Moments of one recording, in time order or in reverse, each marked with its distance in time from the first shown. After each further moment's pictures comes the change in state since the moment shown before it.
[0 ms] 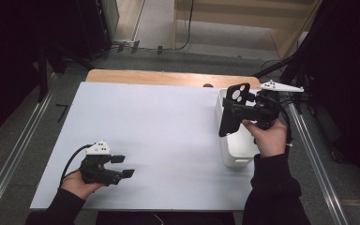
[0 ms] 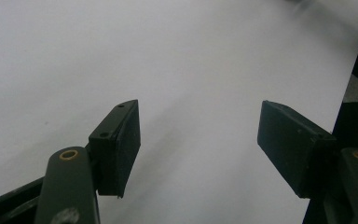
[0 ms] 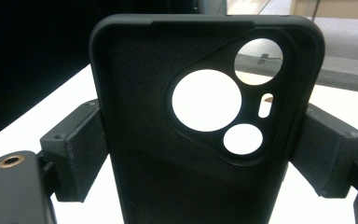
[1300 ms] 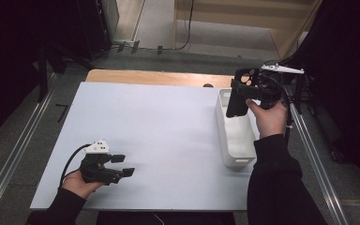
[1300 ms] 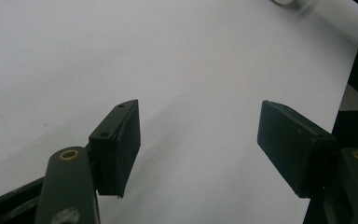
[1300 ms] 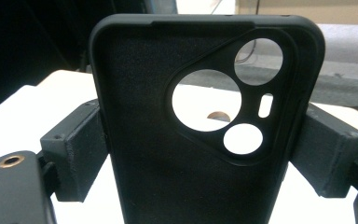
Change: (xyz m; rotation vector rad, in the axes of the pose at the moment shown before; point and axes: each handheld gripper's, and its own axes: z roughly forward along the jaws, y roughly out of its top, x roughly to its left) left arm 0.003 0.000 0.002 -0.016 -0.010 -0.020; right arm -0.040 0.032 0.030 -0.011 -0.184 0.049
